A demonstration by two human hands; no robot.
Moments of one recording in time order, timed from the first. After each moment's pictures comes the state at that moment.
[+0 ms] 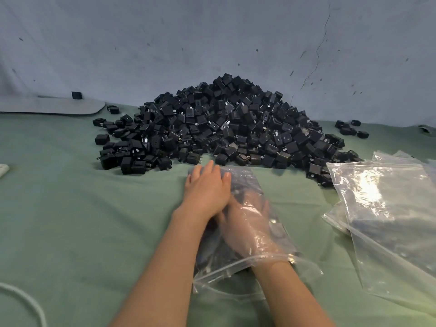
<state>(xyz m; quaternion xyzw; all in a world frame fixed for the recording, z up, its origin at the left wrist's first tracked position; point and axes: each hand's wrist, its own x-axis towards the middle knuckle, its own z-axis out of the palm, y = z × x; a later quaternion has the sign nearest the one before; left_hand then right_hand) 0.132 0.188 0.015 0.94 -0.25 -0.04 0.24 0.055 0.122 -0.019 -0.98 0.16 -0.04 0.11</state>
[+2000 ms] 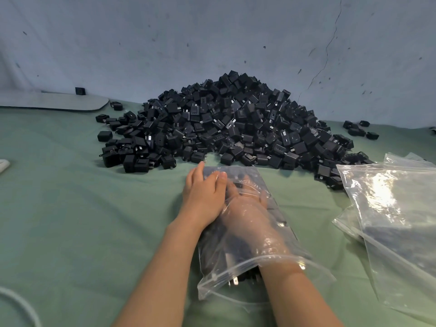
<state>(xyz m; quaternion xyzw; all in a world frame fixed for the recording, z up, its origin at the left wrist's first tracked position) 0.150 0.199 -0.021 0.89 -0.23 0.00 0.39 0.112 0.106 -0.023 -0.98 0.18 0.10 0.04</state>
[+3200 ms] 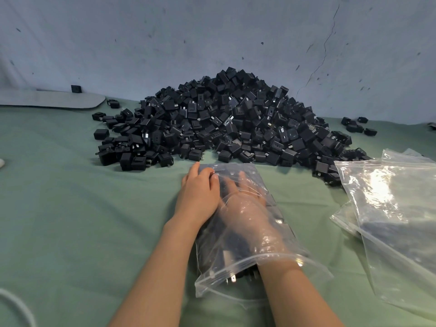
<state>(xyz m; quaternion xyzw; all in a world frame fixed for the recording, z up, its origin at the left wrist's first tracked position) 0.151 0.200 -0.022 0.89 -0.21 0.04 0.40 0.096 0.108 -0.017 -0.98 0.16 0.04 0.12</state>
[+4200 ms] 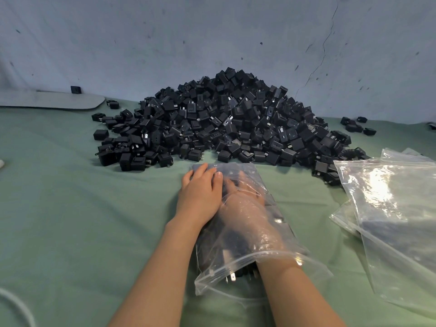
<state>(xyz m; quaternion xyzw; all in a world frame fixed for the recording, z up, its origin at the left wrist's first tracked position) 0.151 0.197 -0.024 0.90 -0.23 0.03 0.35 0.108 0.103 -0.029 -0.98 0.19 0.02 0.11</state>
